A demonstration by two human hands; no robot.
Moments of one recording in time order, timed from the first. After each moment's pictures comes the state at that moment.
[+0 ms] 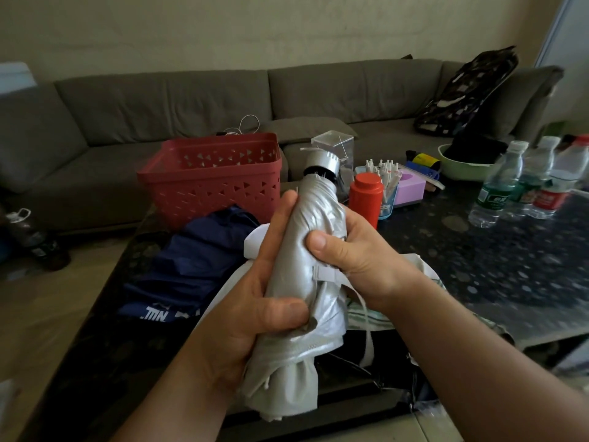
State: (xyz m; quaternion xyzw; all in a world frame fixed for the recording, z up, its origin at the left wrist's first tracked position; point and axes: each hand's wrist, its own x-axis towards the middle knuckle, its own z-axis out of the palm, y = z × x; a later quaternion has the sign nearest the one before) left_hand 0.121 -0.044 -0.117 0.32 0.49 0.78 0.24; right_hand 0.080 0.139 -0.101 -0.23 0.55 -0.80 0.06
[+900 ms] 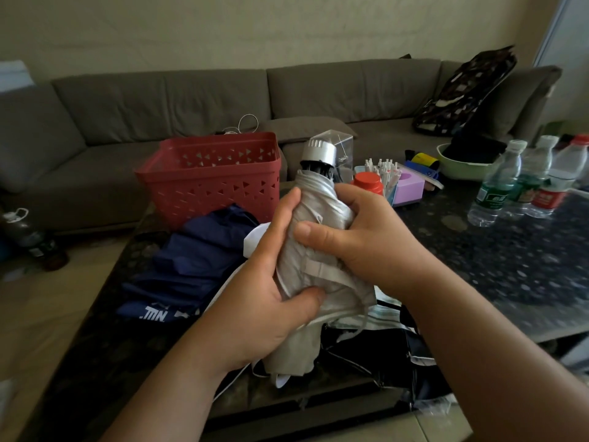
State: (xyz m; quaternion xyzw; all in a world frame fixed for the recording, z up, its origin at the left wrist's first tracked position) left_hand 0.109 -0.040 -0.103 0.28 0.76 0.58 0.02; right_hand 0.086 0.148 -0.075 -0.16 0.75 -0.64 -0.08
